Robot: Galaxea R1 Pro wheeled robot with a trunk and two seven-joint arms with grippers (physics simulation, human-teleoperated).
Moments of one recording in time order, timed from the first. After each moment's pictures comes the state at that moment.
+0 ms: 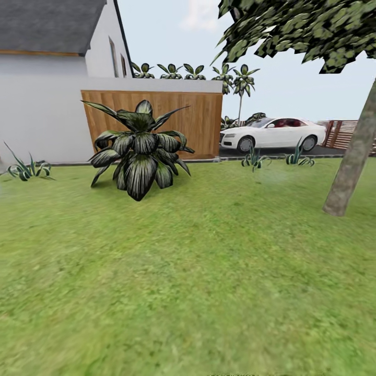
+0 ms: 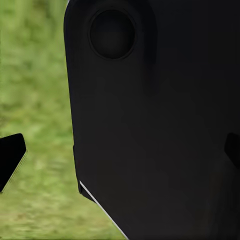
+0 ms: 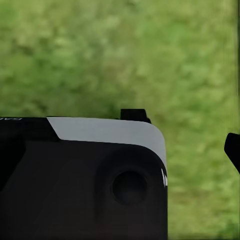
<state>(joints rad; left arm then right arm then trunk) 0.02 0.00 0.00 -0.01 -0.01 -0.02 0.00 -0.07 0.00 0.00 -0.08 0.00 -0.19 0.00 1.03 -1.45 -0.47</state>
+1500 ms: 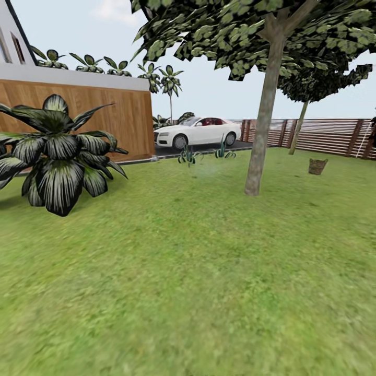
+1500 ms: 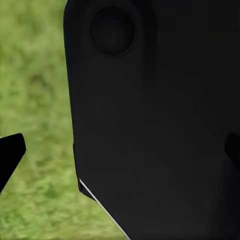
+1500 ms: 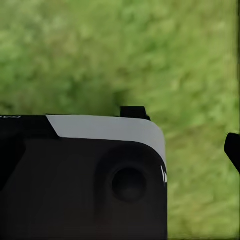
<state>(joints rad) 0.02 0.00 0.00 -0.01 -0.01 -0.02 0.00 -0.07 0.00 0.00 -0.08 -0.01 -0.19 0.00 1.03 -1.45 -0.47</state>
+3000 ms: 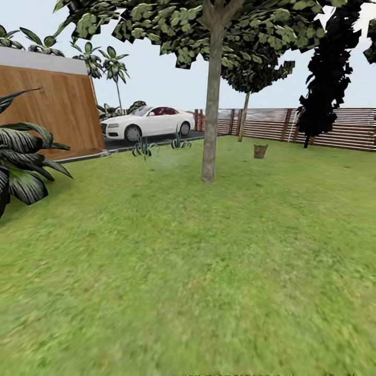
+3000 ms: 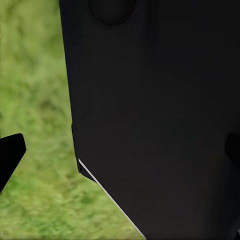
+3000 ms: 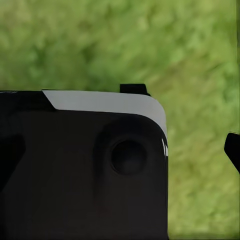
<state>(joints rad) 0.02 0.00 0.00 -0.01 -0.01 -0.02 0.00 -0.07 0.00 0.00 -0.06 -0.01 -0.19 0.00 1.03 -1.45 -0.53</state>
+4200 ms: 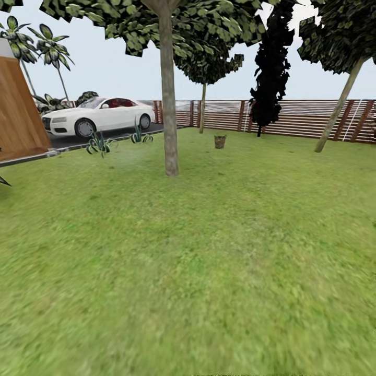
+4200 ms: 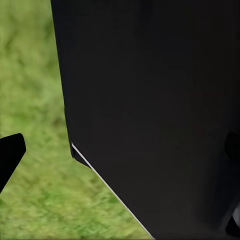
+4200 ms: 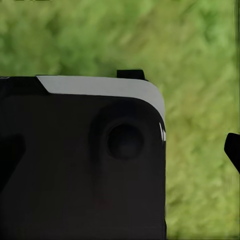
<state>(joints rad) 0.02 -0.01 0.00 -0.01 0.00 -0.02 0.00 -0.07 0.00 -0.01 -0.07 -0.01 -0.17 0.00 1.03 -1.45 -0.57</state>
